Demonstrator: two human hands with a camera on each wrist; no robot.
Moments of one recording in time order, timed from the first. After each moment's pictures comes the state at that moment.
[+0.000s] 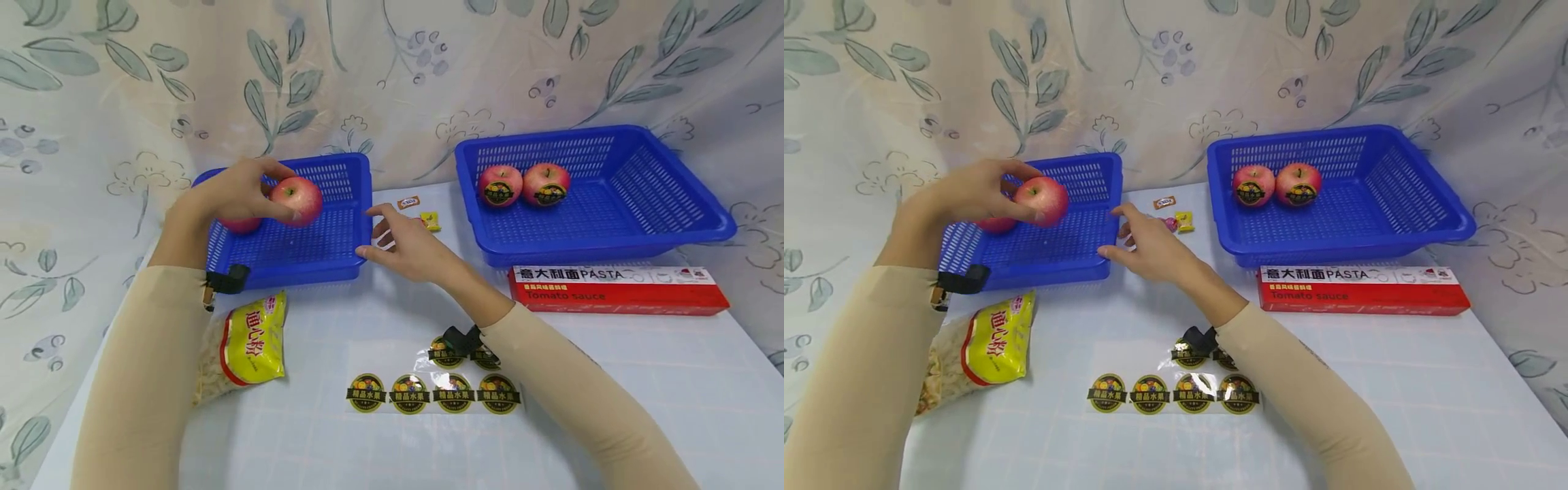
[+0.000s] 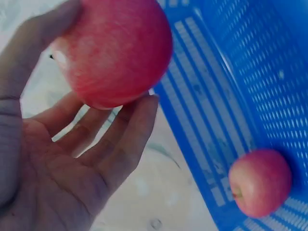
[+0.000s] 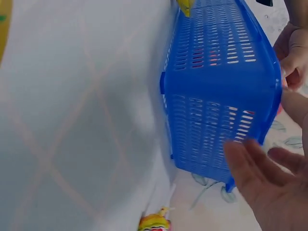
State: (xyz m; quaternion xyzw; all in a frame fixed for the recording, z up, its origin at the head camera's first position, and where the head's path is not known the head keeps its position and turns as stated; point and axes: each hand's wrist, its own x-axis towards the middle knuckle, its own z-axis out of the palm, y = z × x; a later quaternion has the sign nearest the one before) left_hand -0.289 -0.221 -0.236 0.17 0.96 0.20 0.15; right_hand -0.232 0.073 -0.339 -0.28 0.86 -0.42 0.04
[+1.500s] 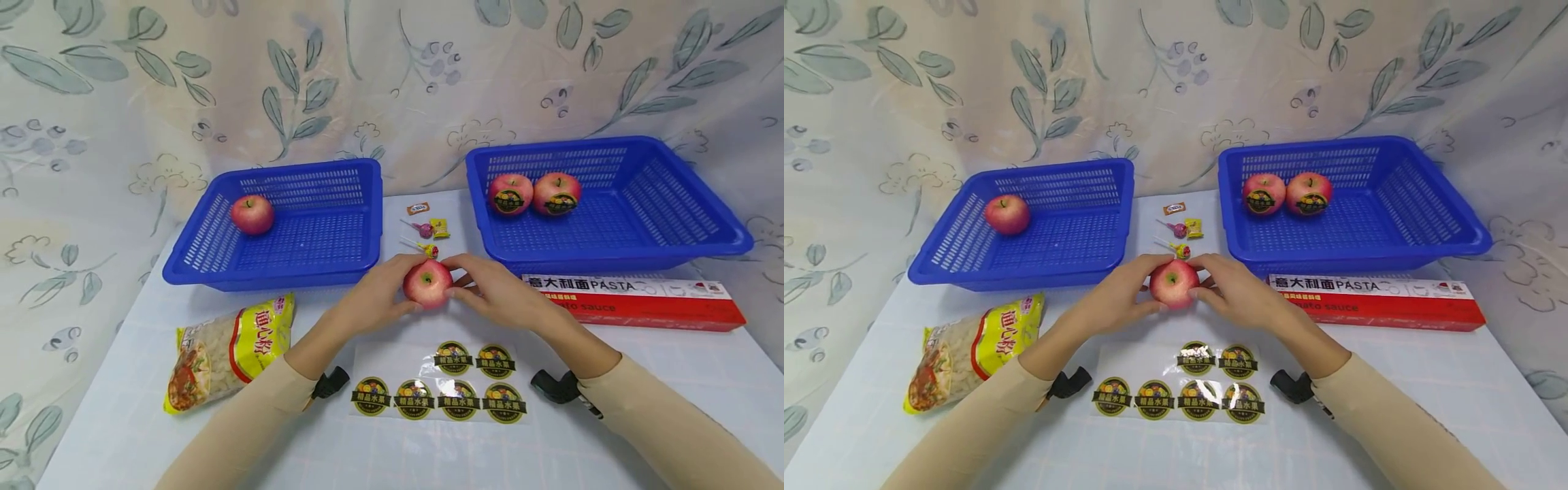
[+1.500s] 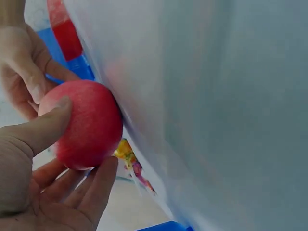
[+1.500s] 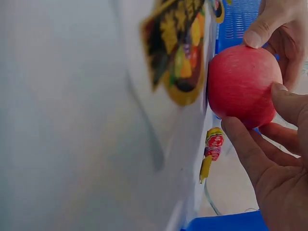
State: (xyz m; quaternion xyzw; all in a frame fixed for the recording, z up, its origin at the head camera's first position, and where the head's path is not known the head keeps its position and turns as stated) left_hand -0.190 -0.080 -0.364 0.35 0.90 0.28 0.03; right_hand -0.186 0.173 -0.371 -0.33 0.87 -0.37 0.04
